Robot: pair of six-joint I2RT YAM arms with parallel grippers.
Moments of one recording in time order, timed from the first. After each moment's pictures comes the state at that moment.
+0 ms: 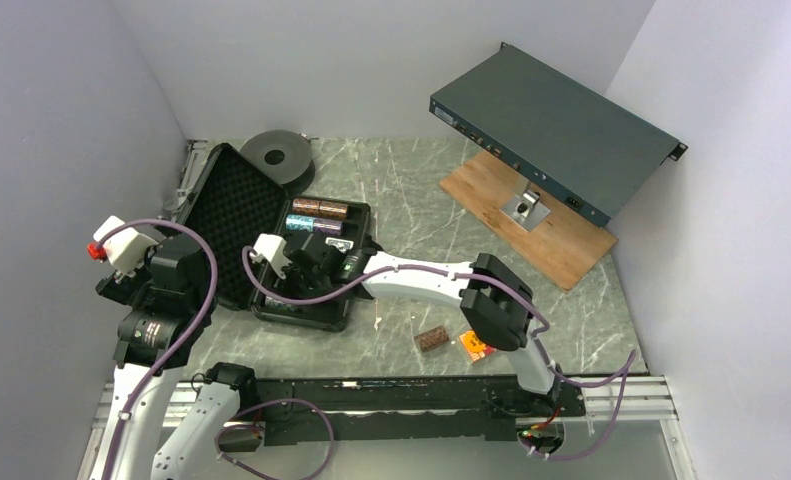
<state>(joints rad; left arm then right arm) -0.20 0.61 0.98 -0.83 -1.04 -0.67 1.16 2.08 1.66 -0.26 -0.08 -0.08</state>
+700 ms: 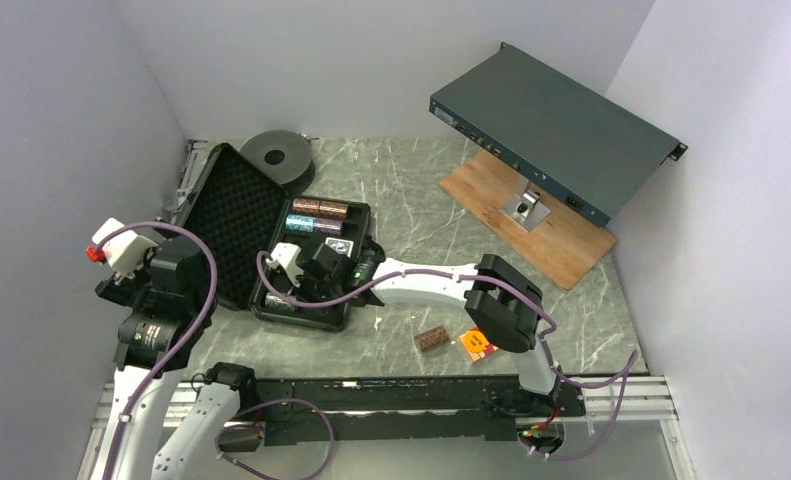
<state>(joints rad) -0.20 0.59 0.97 -0.81 -1.05 -0.67 1.16 2.01 1.49 -0.23 -0.09 0.01</state>
